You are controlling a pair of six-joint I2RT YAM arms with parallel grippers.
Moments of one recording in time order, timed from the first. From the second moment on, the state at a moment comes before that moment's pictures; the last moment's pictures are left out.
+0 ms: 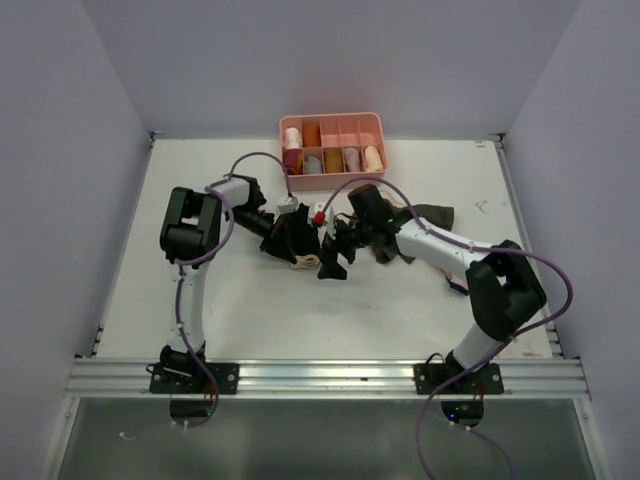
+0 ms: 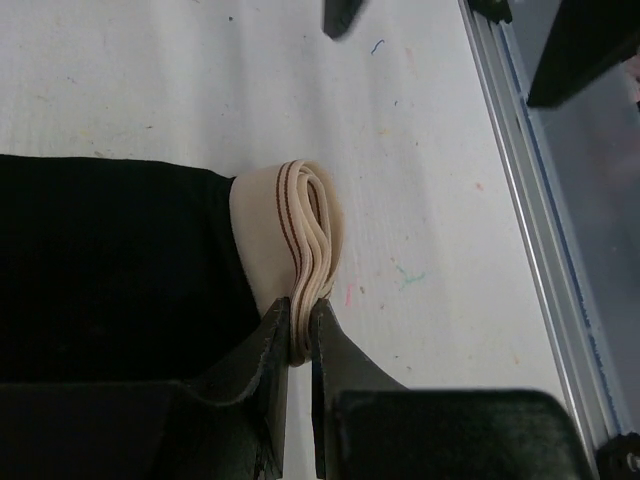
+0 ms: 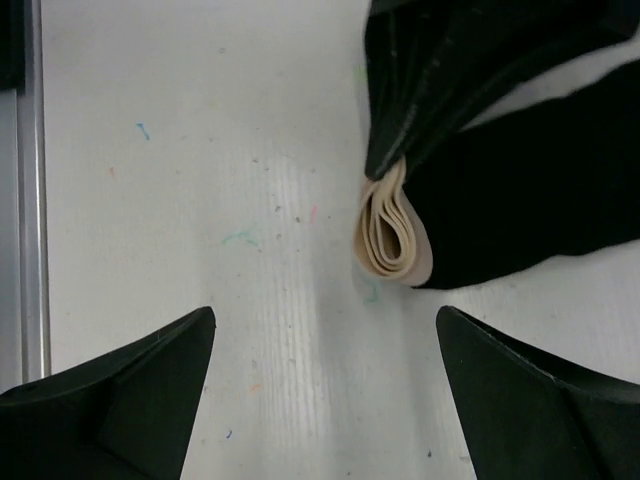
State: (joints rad) left arm -0.23 2.30 1.58 -1.28 1.19 1.39; right arm 0.58 1.66 1.11 -0.33 -0.72 -0.46
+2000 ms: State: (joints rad) left arm 0.03 1.31 0.85 -0.59 0.95 1.11; right arm 0.71 2.21 1.46 -0.23 -0.98 -0.27
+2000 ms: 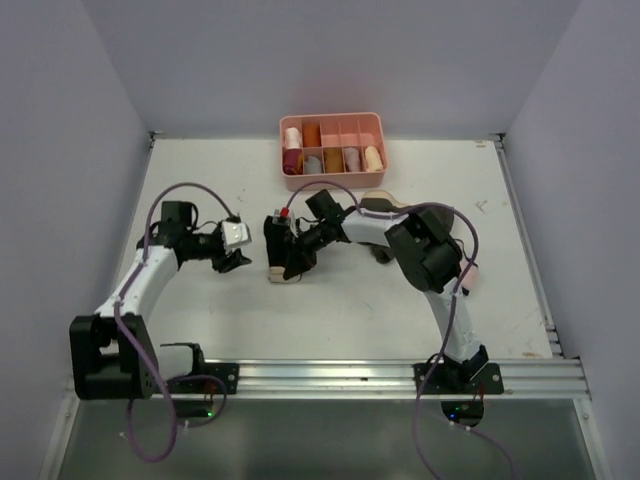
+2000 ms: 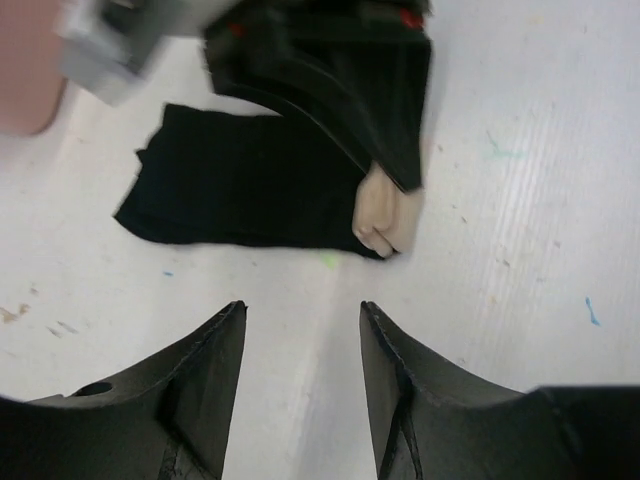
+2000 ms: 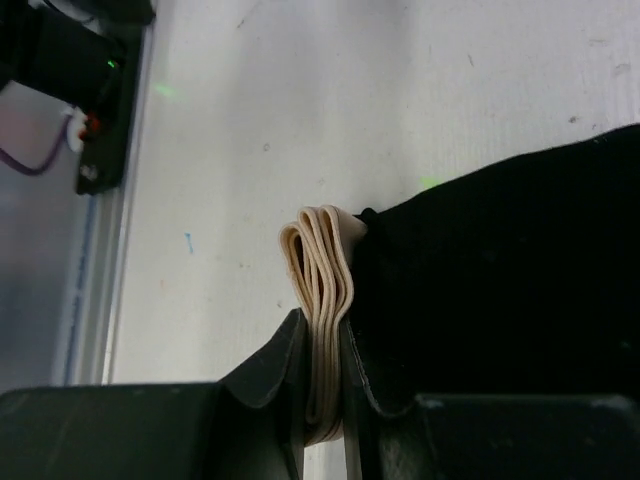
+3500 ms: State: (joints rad) left arm -0.43 1.35 0.31 0.35 0.42 1.32; right arm 0.62 2.49 1.66 -0.12 -1.23 0.62
